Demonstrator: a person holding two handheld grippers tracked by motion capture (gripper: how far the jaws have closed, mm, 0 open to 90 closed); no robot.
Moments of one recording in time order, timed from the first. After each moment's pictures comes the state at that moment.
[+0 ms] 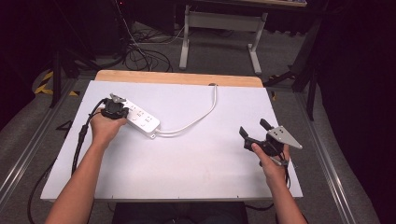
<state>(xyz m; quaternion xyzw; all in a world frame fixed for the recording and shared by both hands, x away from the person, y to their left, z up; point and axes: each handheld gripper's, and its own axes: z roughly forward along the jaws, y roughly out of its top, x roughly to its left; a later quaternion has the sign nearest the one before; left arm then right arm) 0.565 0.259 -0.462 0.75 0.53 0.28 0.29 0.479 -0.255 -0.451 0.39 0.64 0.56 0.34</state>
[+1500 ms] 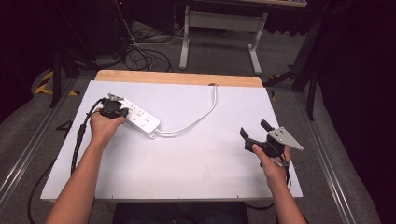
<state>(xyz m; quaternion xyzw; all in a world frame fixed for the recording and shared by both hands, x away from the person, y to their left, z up) 0.567 0.265 -0.463 0.74 0.54 0.25 0.31 0.475 -0.256 -0.451 0.39 0.64 0.56 0.34</state>
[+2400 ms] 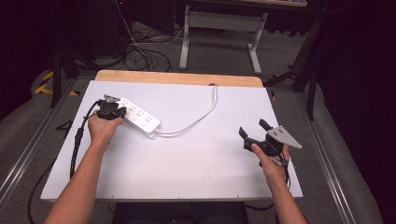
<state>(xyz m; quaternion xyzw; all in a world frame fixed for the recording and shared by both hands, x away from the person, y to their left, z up) 0.561 0.272 -0.466 0.71 0.56 0.27 0.34 0.479 -0.254 -0.451 0.39 0.65 0.56 0.34</state>
